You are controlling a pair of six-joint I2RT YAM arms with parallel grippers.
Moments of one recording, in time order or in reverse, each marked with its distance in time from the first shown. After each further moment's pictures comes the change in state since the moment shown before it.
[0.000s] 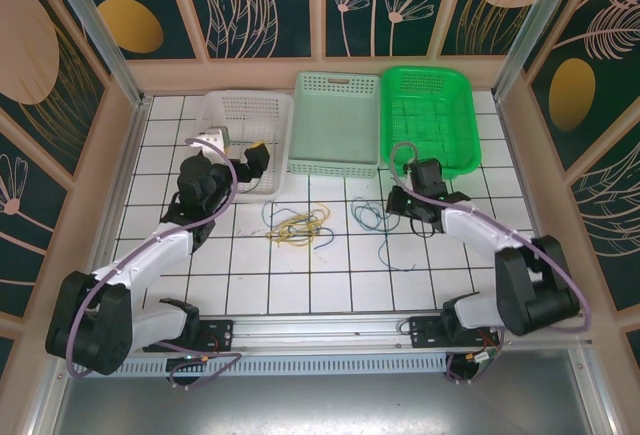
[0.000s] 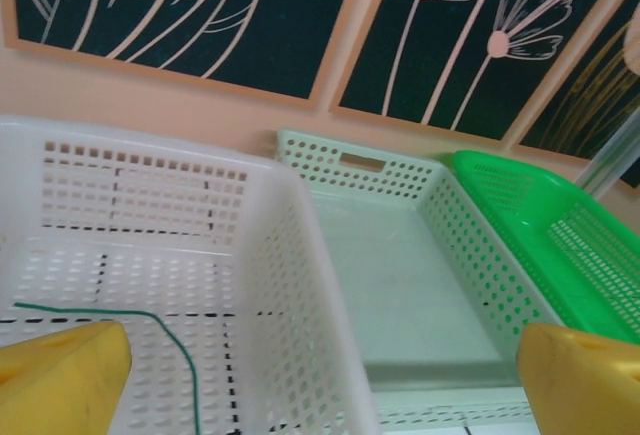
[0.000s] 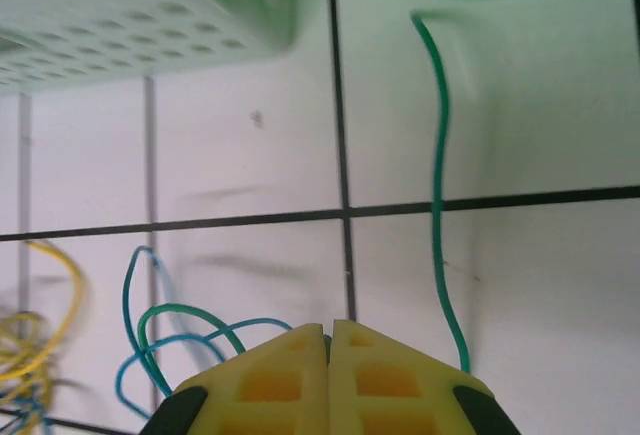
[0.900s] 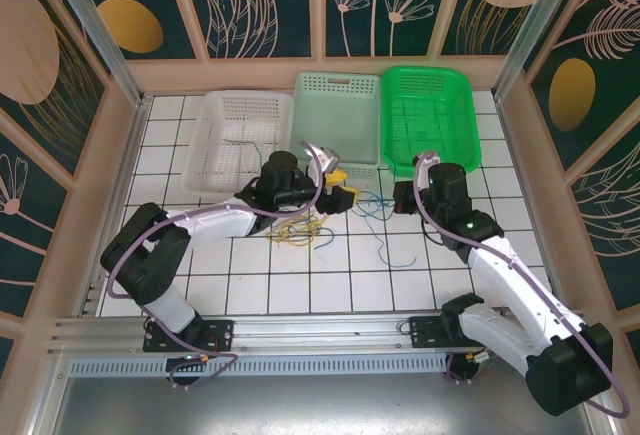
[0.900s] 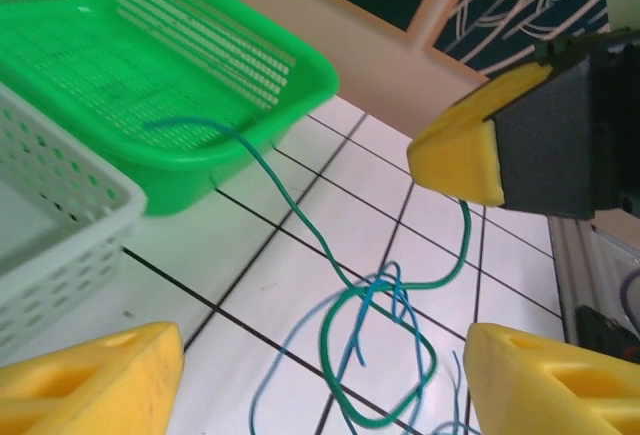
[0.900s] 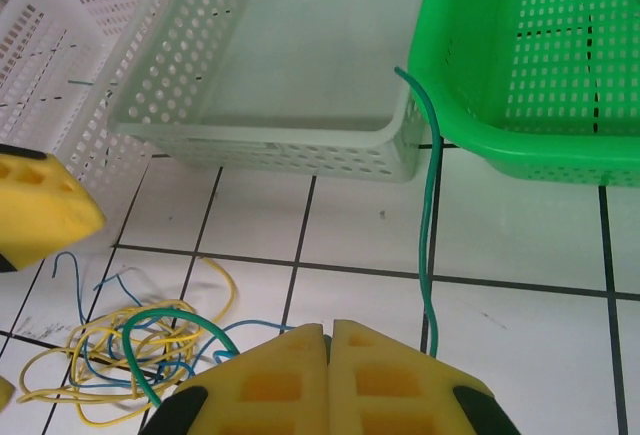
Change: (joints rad) left arm -0.374 0.459 0.285 0.014 0.521 0.115; right arm 0.062 -0.400 -0.011 -0.089 0.037 -0.096
